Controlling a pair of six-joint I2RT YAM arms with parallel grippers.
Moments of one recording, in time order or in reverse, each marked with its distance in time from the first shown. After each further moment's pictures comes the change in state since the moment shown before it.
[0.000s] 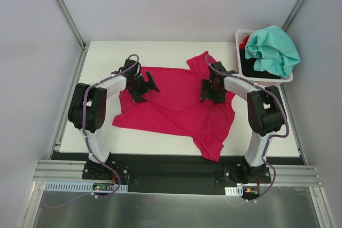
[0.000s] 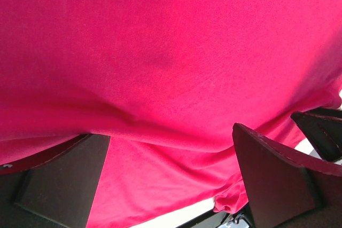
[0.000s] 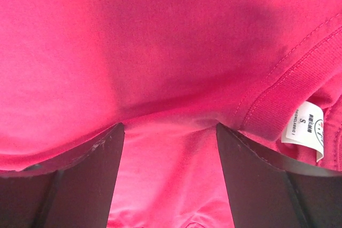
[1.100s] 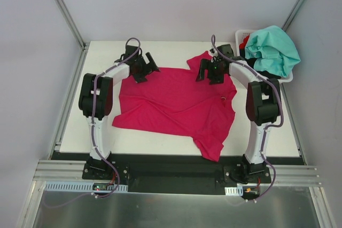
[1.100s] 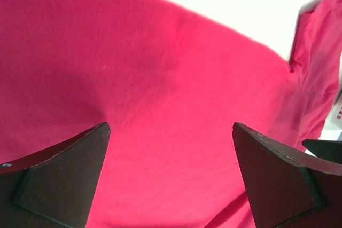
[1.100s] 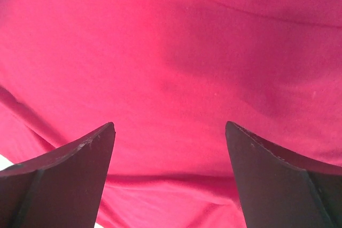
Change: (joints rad) left arm 0.028 0.224 0.324 0.107 -0.076 0.006; right arm -0.113 0.158 0.305 0.053 -0.289 -0.113
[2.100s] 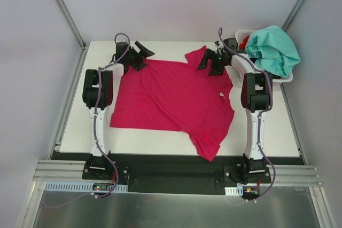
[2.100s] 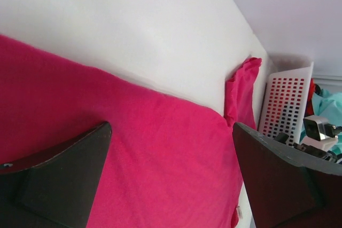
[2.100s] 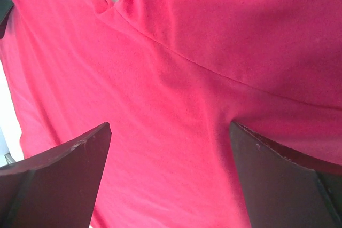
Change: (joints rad) left arm 0.137 0.245 0.123 0.467 0.140 -0.212; right arm -0.119 0.317 0.360 0.002 -0.228 0.039
